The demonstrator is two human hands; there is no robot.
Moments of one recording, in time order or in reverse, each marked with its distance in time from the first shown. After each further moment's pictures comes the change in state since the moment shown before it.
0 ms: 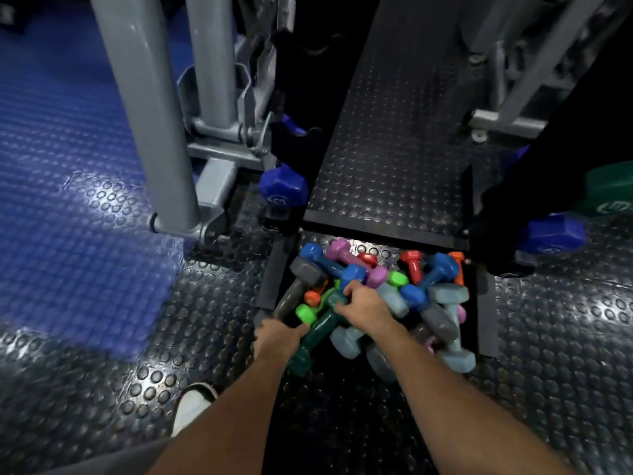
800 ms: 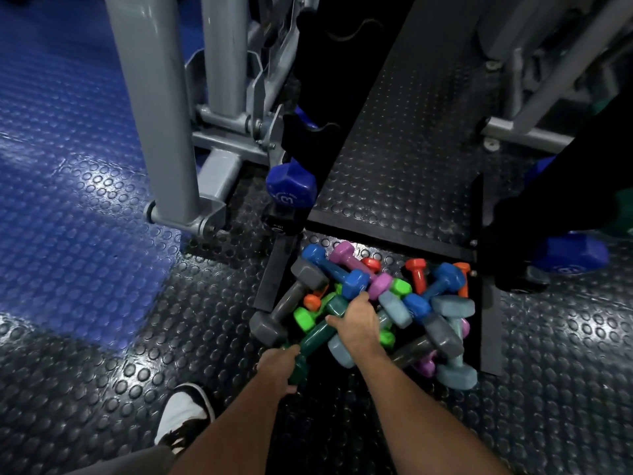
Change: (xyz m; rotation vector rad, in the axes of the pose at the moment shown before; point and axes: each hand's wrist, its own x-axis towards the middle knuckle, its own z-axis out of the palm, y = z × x) left_hand 0.021 -0.027 0.047 -0.636 -0.249 -0.287; right_hand 0.001 -0.009 0.028 0.038 0.125 0.187
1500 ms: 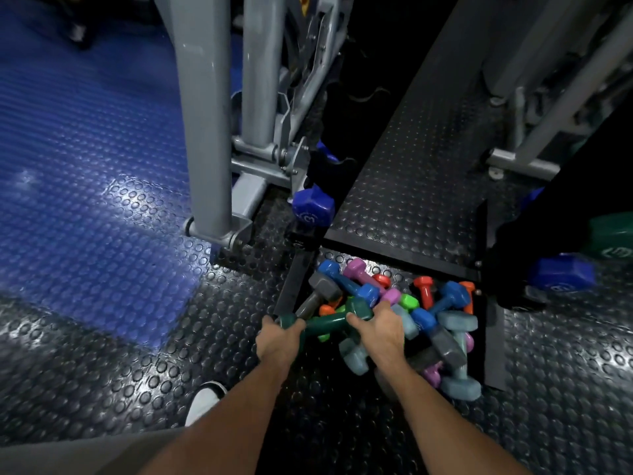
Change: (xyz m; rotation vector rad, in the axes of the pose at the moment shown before) left_hand -0.091 0.047 -0.046 0.179 0.283 0.474; right_hand -0.051 -0.007 -0.046 0.223 0.130 -0.108
